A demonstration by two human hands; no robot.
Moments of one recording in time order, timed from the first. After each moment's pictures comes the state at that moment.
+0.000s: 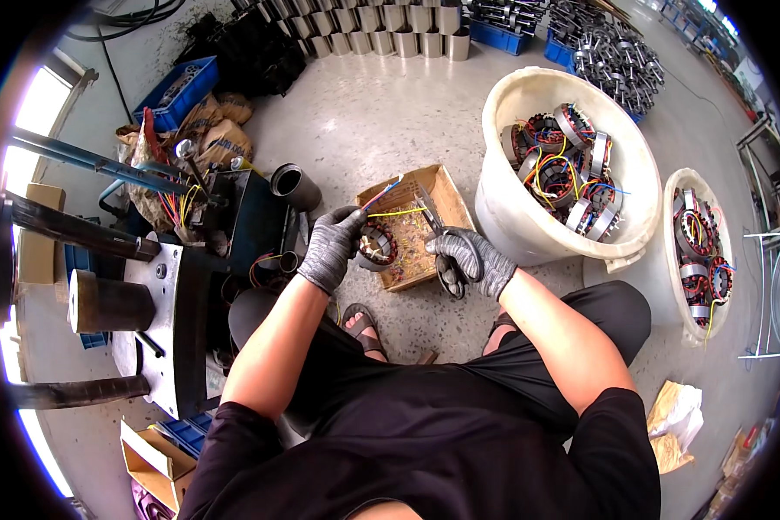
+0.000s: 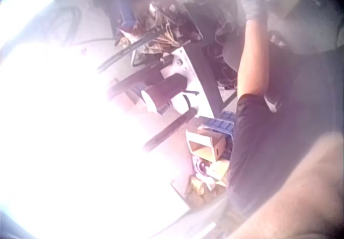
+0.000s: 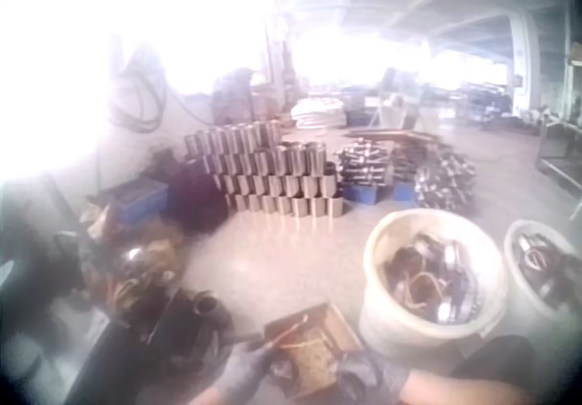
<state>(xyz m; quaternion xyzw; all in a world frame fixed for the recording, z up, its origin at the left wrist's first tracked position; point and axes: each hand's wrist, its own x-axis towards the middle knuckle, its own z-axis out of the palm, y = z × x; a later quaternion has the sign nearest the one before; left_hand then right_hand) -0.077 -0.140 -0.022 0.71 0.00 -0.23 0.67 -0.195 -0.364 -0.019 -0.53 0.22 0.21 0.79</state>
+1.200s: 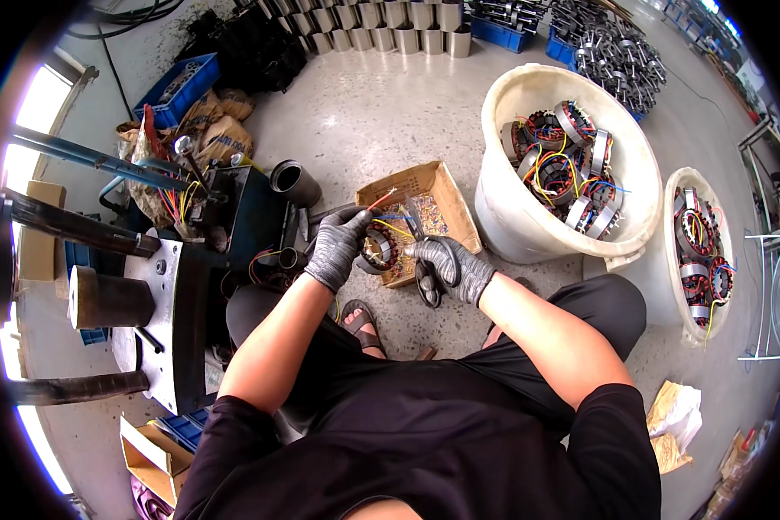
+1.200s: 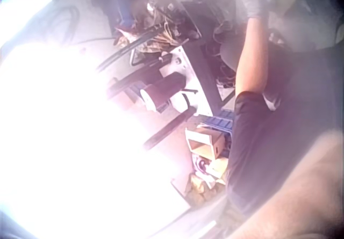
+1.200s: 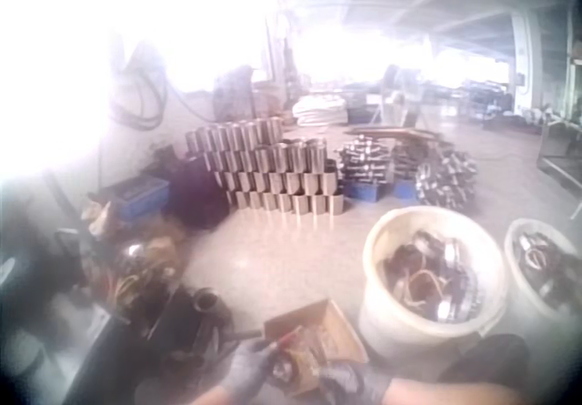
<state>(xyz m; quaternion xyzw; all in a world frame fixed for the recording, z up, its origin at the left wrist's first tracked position) -0.085 -0.146 -0.025 0.73 -0.01 -0.24 0.64 -0.194 -0.337 -0.021 -0.47 0.22 0.30 0.80</state>
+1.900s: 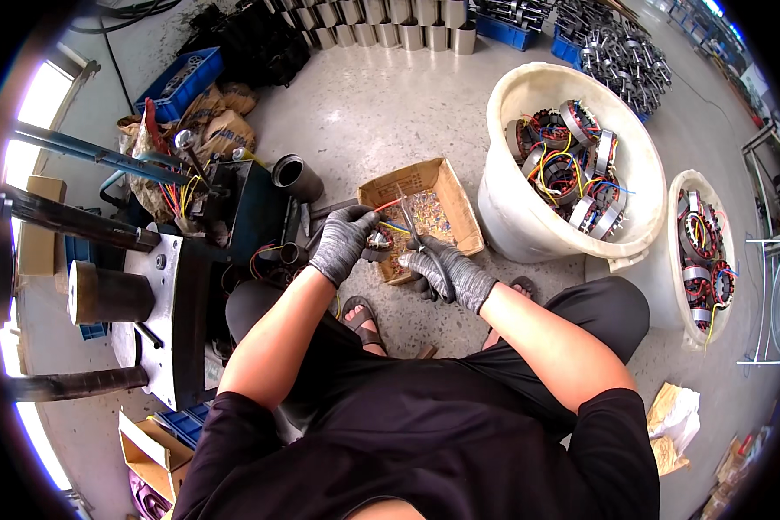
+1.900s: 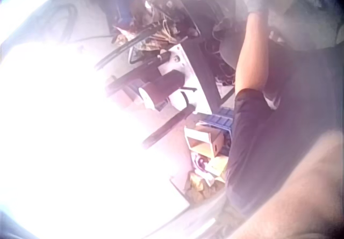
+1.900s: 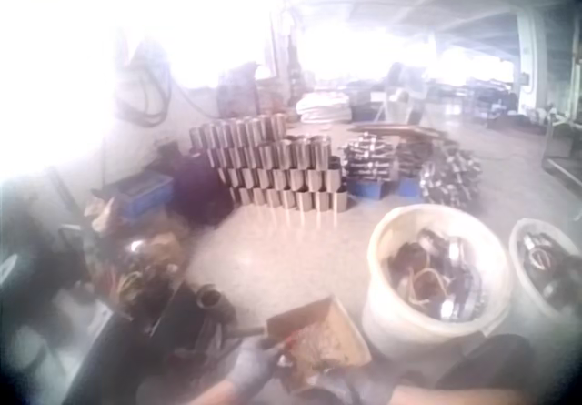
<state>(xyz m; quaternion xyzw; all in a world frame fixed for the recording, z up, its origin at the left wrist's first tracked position) -0.080 -0.147 -0.034 0.70 0.02 -0.31 0.65 -0.199 -0.326 -0.037 -0.58 0.20 0.25 0.75</state>
